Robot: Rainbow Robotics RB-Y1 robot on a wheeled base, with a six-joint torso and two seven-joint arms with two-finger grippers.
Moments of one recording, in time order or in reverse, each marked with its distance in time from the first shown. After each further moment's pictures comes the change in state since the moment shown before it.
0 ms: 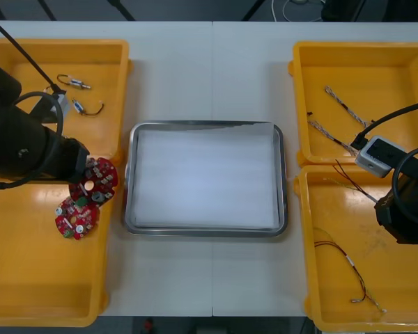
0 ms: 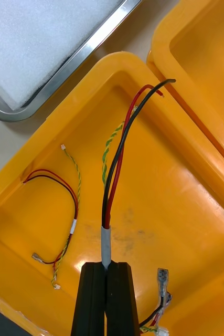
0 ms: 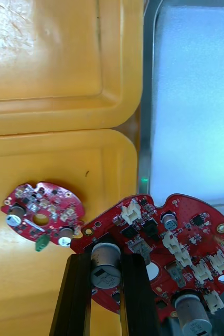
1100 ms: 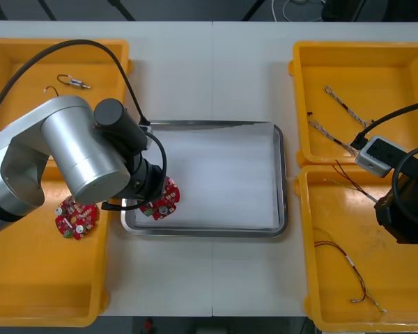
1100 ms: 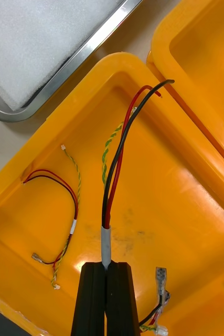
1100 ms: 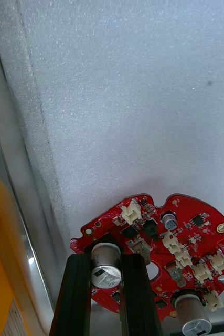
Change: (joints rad) right arm -0.001 0.000 0.000 -0.001 -0.001 0.000 0.000; left arm -0.182 -0.183 -0.537 0.226 -0.370 -0.223 0.098
